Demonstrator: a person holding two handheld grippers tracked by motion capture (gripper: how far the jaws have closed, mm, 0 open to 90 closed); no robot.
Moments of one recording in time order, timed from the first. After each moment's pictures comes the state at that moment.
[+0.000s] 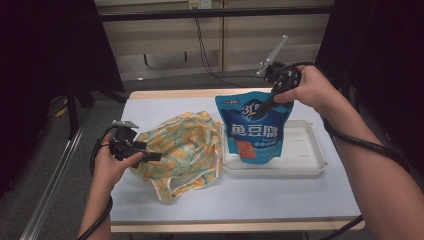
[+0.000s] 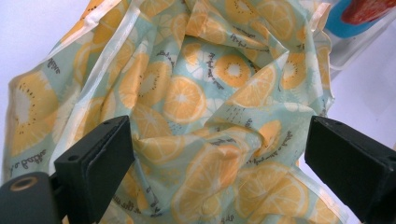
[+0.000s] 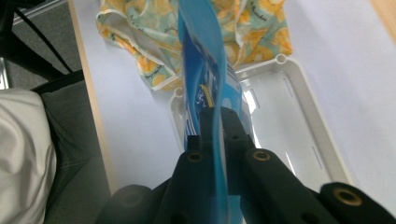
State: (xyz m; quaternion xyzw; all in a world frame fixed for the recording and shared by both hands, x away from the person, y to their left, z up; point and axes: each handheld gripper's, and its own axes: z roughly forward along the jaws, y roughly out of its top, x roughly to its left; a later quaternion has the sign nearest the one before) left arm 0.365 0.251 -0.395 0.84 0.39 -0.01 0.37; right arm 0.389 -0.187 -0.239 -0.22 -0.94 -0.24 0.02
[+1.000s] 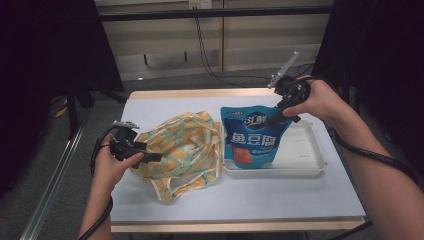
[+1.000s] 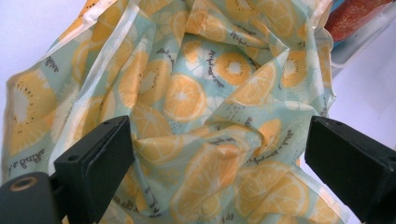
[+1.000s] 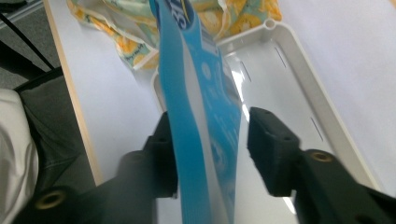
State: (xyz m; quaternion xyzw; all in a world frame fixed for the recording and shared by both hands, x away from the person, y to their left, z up) left arm 0.364 0.250 -0.397 0.84 0.39 -0.01 0.37; right arm 0.381 -0.218 -0.273 -0.26 -0.94 -0.24 0.01
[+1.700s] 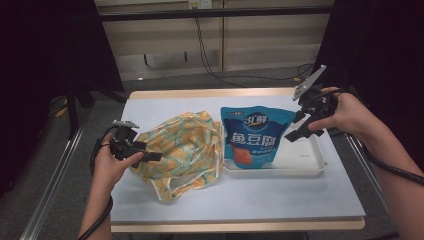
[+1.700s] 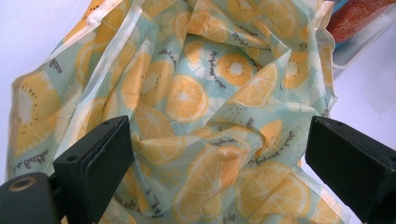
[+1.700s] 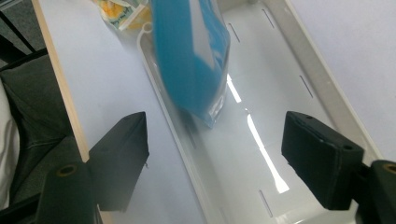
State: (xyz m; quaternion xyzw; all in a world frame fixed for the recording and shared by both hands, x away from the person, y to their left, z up) left arm 0.365 0.250 -0.395 0.84 0.39 -0.01 0.37; right arm 0.353 -0.269 -0.291 -0.26 -0.93 -0.24 -0.02
